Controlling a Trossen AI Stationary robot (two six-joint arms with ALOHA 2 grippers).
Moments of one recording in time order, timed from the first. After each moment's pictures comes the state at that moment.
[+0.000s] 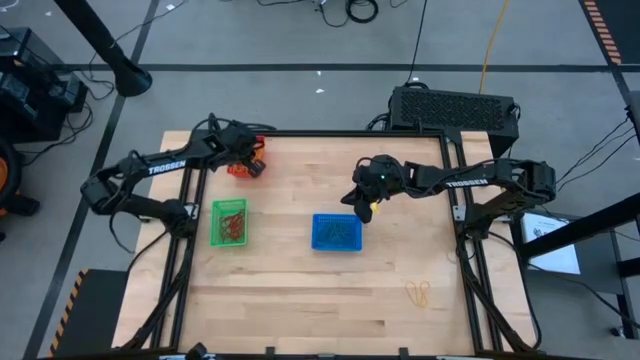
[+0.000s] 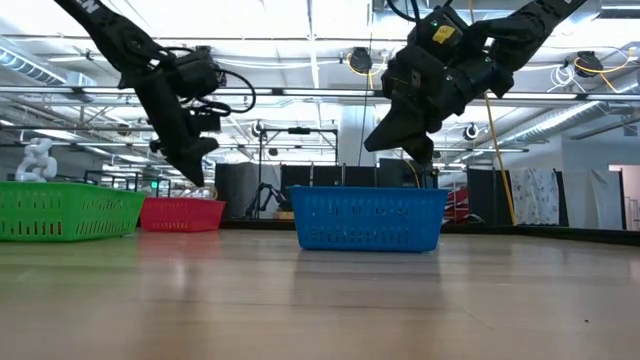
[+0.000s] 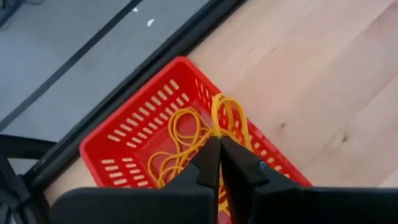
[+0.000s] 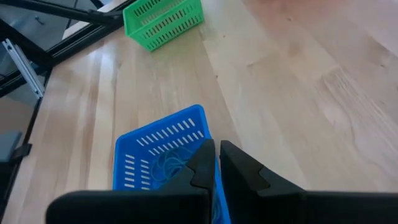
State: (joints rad) left arm 0.75 1.28 0.70 -0.33 -0.19 0.06; right arm -0.26 1.45 0.76 0.10 -0.29 0.33
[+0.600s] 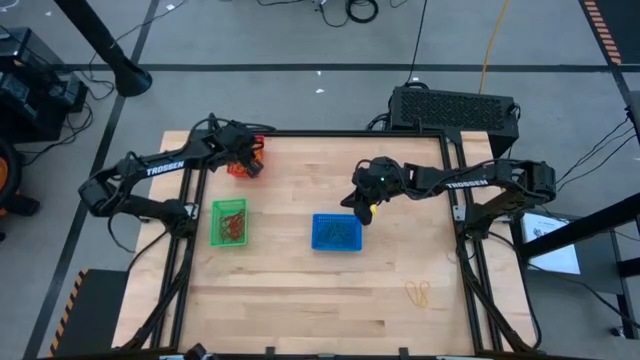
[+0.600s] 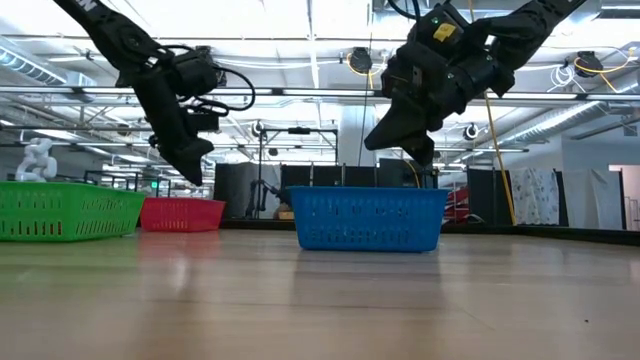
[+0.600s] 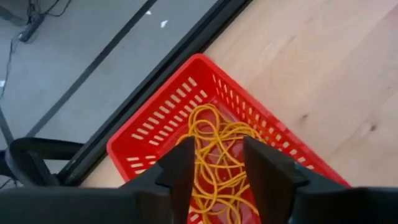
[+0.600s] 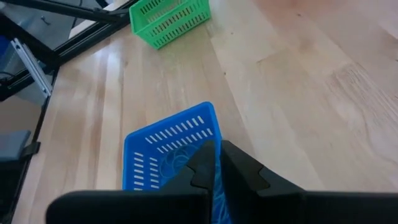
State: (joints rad) left arm 0.75 1.27 0.70 -0.34 -0.25 0.14; right arm -0.24 1.45 0.76 0.10 -0.29 0.35
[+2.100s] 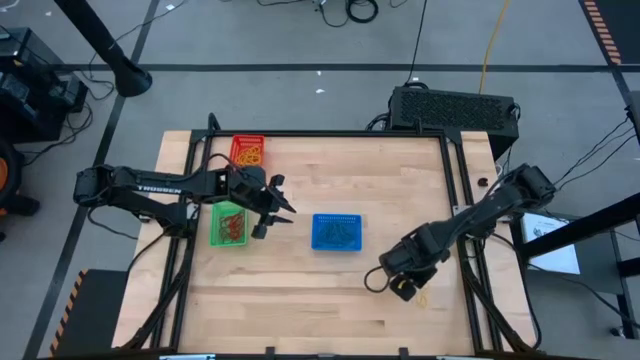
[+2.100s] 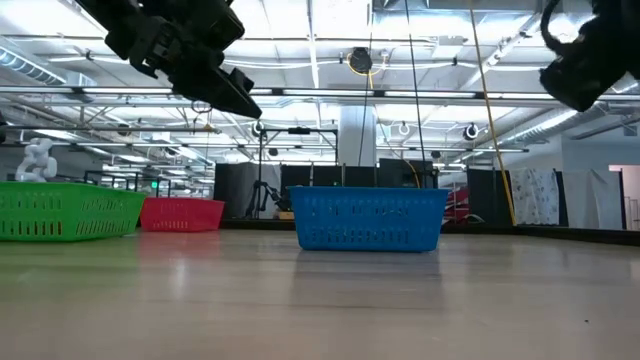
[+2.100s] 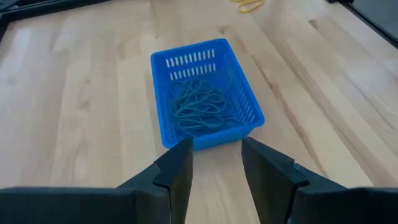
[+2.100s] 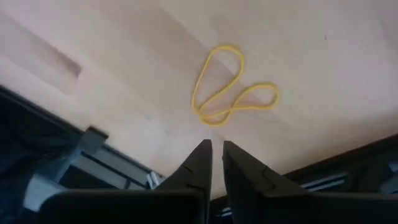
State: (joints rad) left arm 0.14 1.21 0.70 -0.12 0.31 0.32; right arm 0.45 1.51 1.01 -1.02 -0.45 1.30
